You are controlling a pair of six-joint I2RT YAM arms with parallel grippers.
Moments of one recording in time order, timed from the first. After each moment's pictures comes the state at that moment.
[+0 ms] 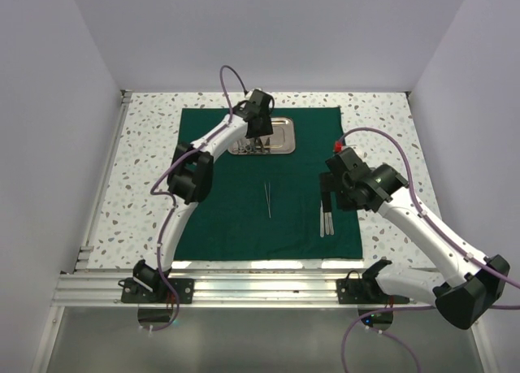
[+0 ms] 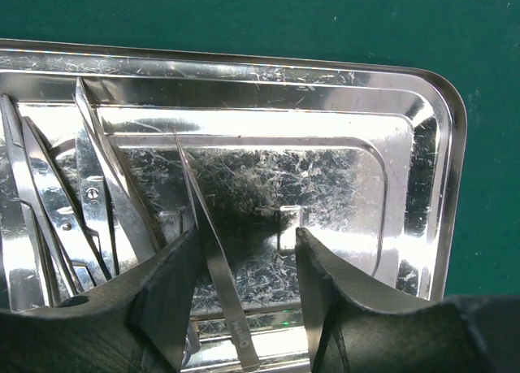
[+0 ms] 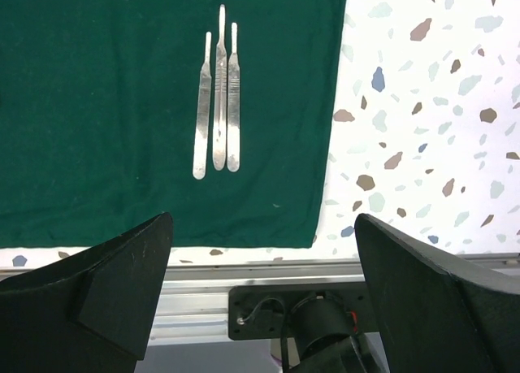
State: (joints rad) left arm -0.51 2.54 2.25 -0.59 -0.19 -0.60; right arm 0.61 1.13 1.12 -1.15 0.37 0.46
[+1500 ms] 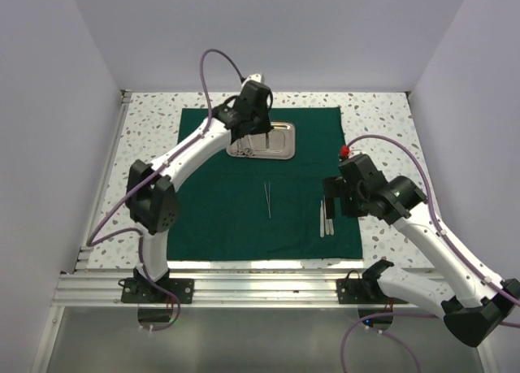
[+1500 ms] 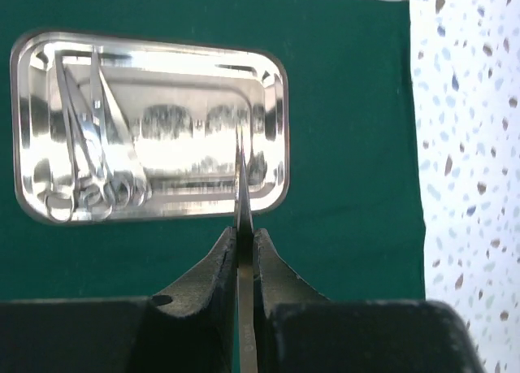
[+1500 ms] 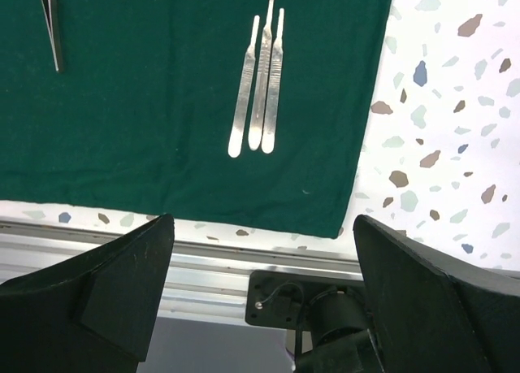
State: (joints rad) left arm -0.60 2.04 1.93 -0.58 -0.17 -0.62; right arm 0.60 1.00 1.09 -1.15 0.25 0.45
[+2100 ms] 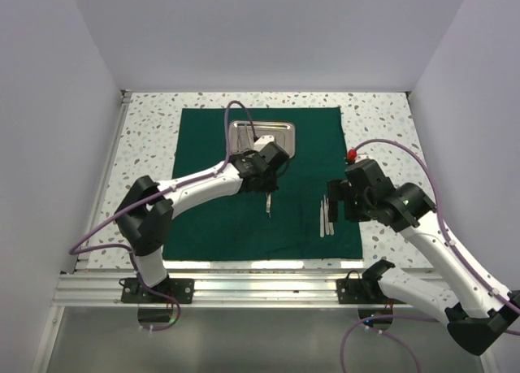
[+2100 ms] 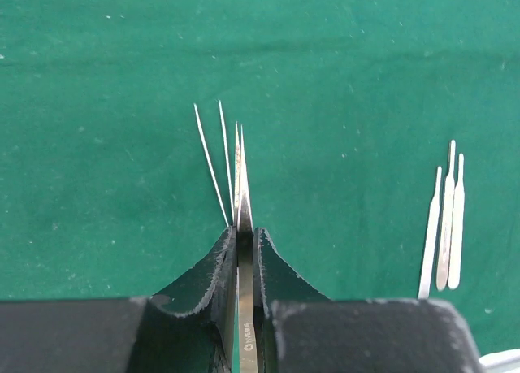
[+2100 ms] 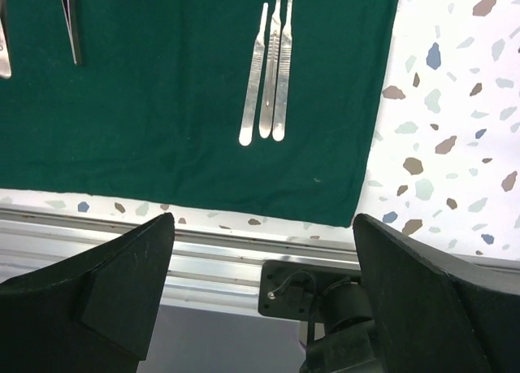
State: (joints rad) left arm -0.87 1.78 1.35 -0.57 -0.29 -0.79; right arm 0.60 0.94 1.08 -1.18 0.22 0.48
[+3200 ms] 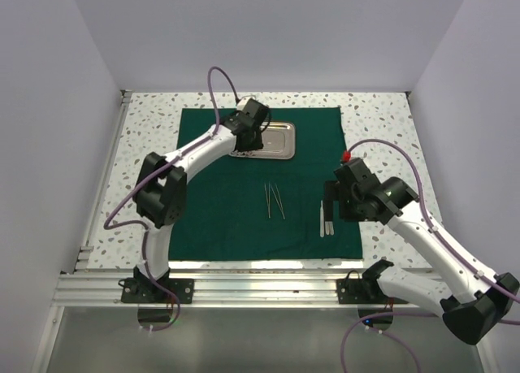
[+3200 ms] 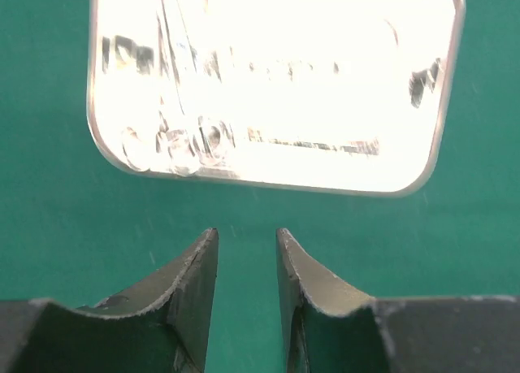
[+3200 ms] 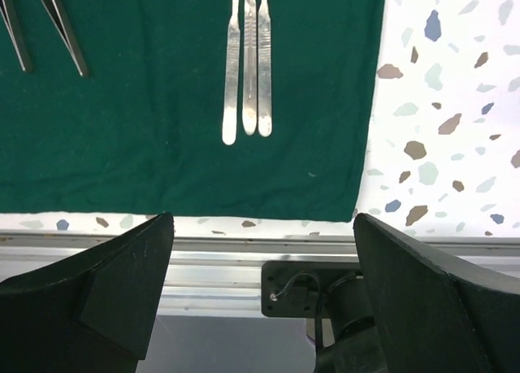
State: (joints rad) left arm -0.62 2.01 1.67 -0.60 -0.32 -0.64; right arm 0.60 1.00 1.01 -1.16 0.24 0.56
